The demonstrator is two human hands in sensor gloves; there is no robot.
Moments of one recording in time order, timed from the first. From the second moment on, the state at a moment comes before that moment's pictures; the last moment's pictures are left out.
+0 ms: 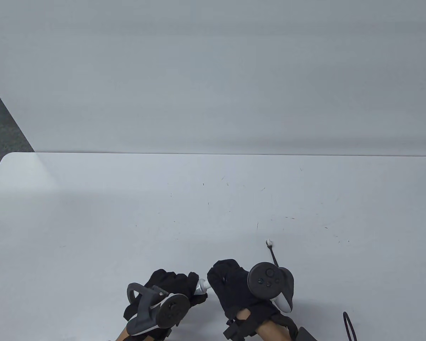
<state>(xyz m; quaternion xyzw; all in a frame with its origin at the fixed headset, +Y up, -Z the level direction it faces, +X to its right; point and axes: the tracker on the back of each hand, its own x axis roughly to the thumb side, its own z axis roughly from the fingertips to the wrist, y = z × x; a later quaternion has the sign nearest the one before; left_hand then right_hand) -0.147 -0.691 -0.245 0.13 -0.23 0.07 0.96 0.062 -0.703 -0.276 0.19 0.00 0.85 0.49</state>
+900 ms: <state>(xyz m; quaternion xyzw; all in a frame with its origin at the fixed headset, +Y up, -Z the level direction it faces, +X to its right) -0.146 -0.692 -0.246 0.13 -0.23 0.06 0.96 0.056 -0.703 -0.272 0.22 -0.02 0.86 0.47</state>
